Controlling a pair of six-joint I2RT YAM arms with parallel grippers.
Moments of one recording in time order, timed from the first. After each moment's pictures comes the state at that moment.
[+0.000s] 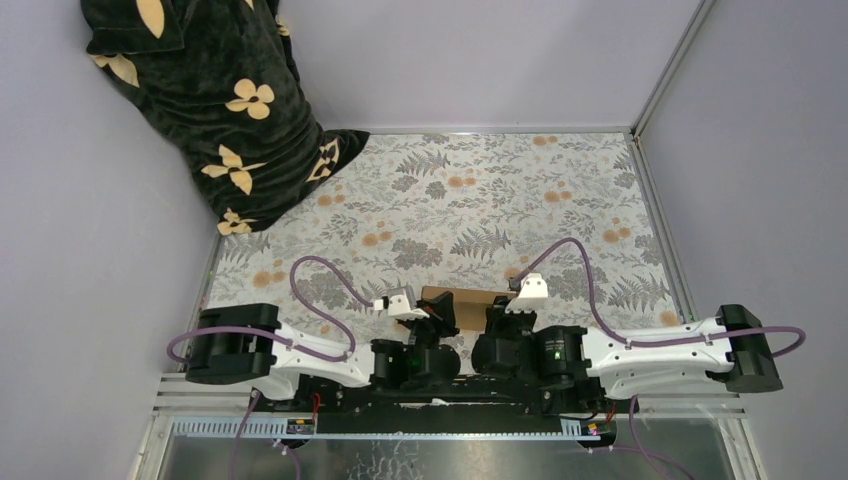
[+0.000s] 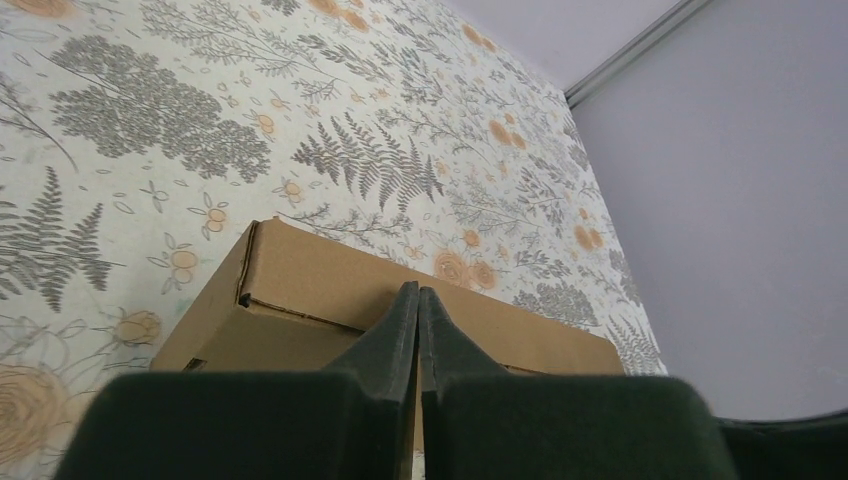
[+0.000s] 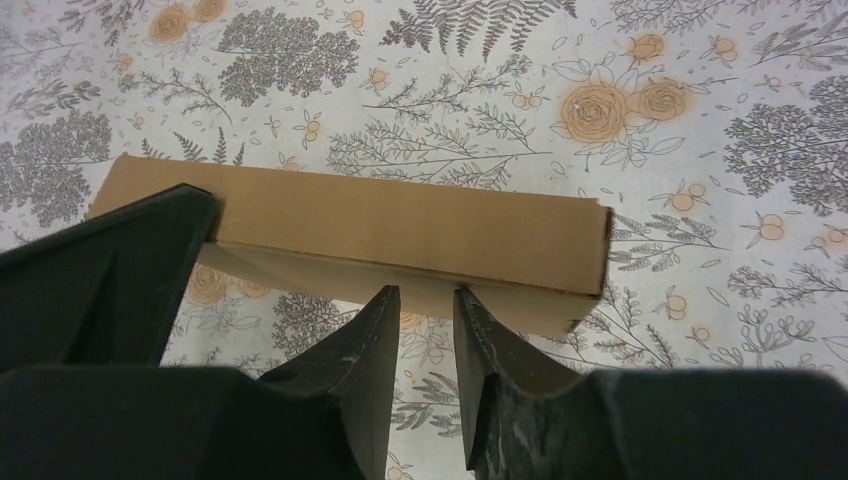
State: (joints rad) left arm -1.54 1.48 0.59 0.32 -1.32 -1.21; right arm 1.54 1.03 0.67 -0.79 1.07 1.33
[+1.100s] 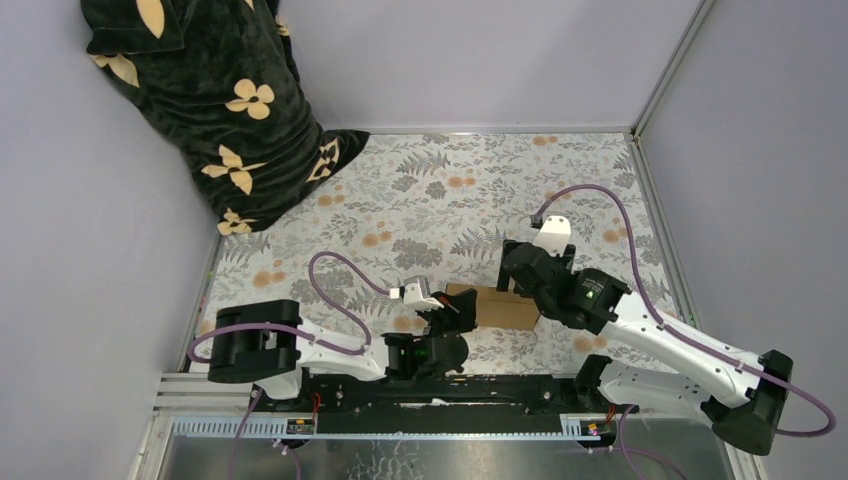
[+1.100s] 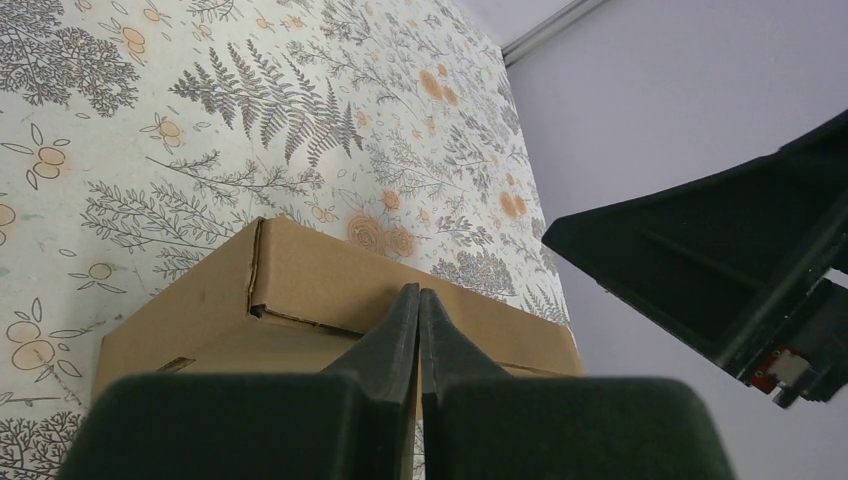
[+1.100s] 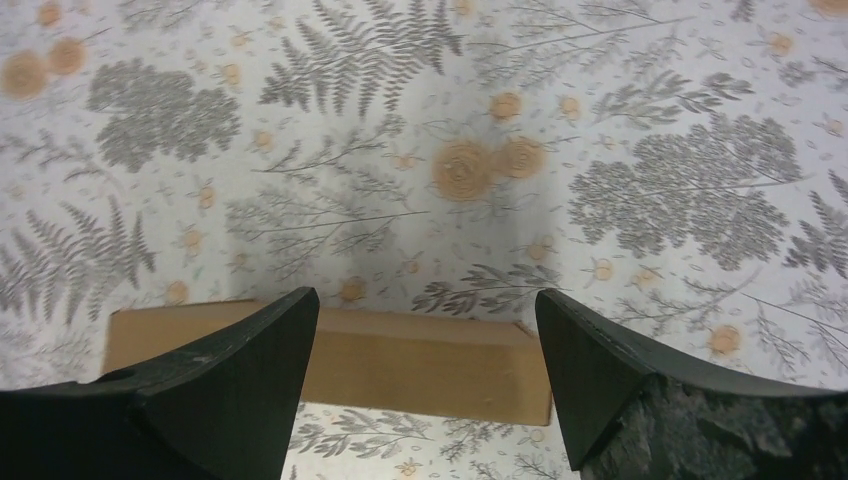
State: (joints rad) left arm -1.47 1.59 0.64 0.54 -1.13 -1.21; right arm 0.96 0.96 0.88 -0.82 0.66 0.79
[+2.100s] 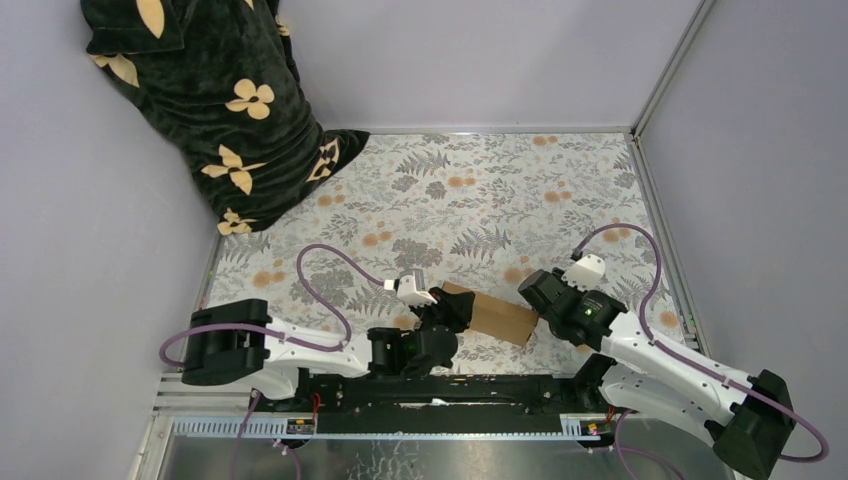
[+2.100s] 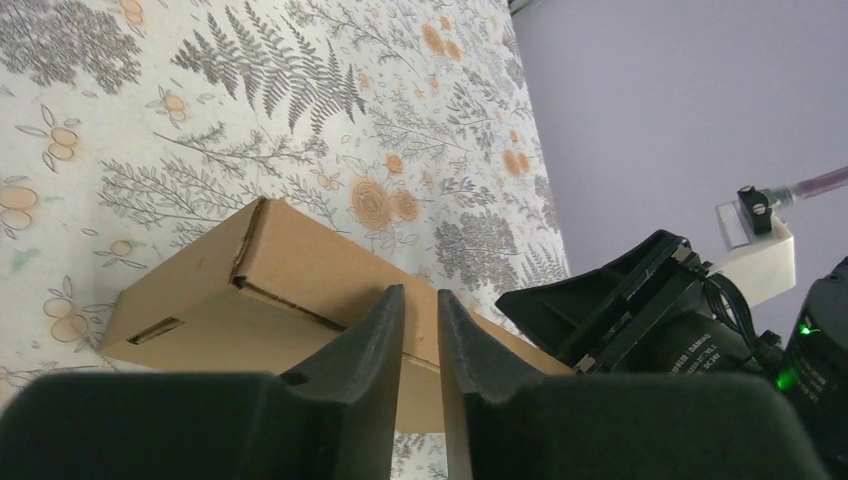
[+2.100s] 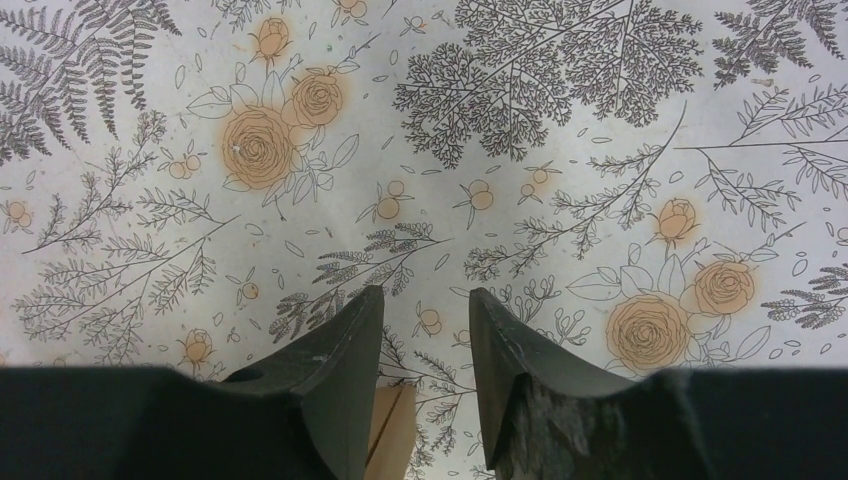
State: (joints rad) left arm -1.44 1.46 0.61 0.39 -1.00 -1.25; right arm 0.81 0.84 0.56 -0.88 0.70 1.15
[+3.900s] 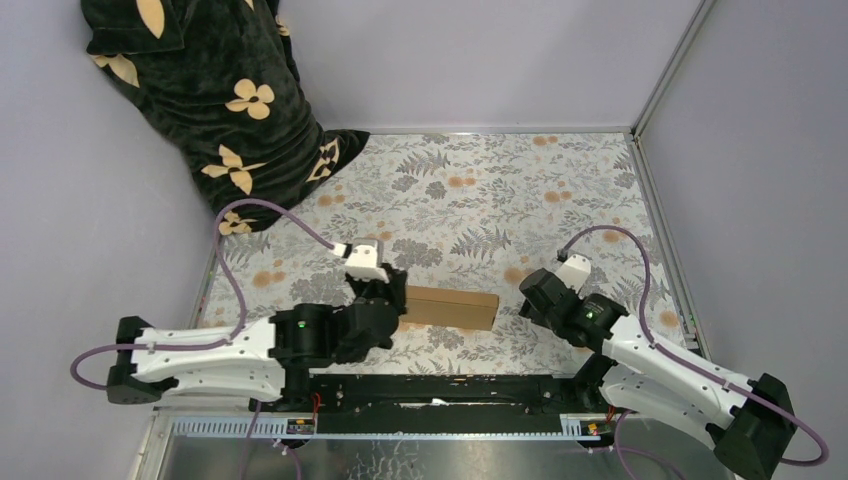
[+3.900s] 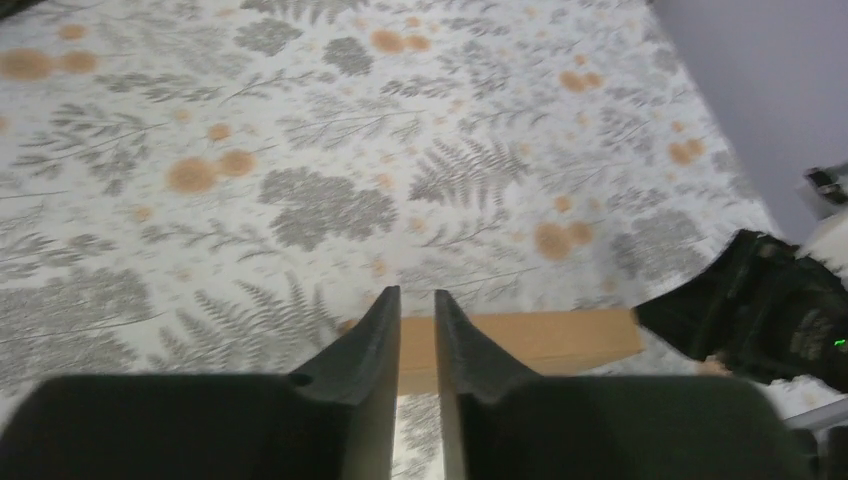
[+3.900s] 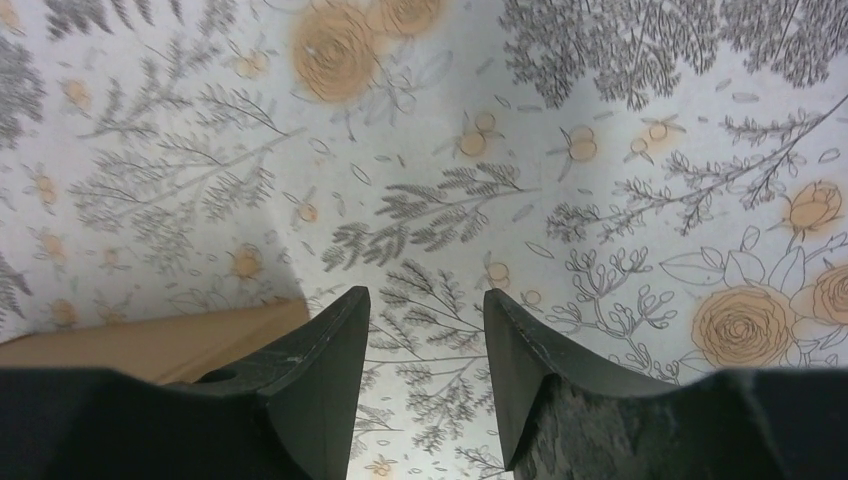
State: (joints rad) left arm -1.41 0.97 0.84 -0.37 -1.05 -0.73; right arm 0.80 0.84 0.54 -0.76 0.50 1.04
